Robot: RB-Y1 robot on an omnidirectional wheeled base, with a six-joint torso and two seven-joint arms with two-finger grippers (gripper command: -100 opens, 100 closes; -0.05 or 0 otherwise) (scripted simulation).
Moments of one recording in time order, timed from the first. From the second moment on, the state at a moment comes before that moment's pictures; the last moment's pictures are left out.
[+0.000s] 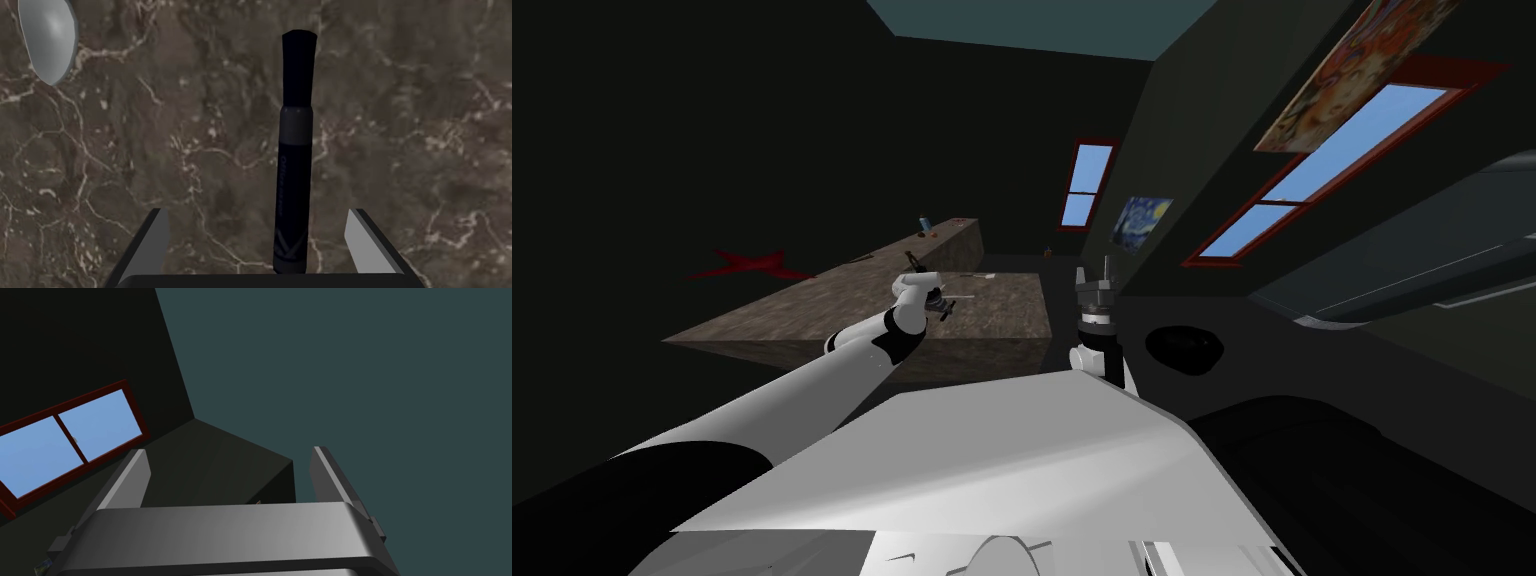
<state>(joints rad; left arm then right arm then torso) -1.01 0.31 0.68 -0.52 -0.38 1.29 1.10 0.46 -0.01 0.07 -2.34 -0.05 -0.44 -0.12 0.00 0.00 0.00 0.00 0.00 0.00</state>
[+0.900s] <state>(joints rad) -0.99 0.34 0.68 -0.47 -0.33 1.26 1.05 0.46 -0.01 0.07 -2.34 -0.05 -0.44 -0.12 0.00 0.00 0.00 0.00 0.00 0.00</state>
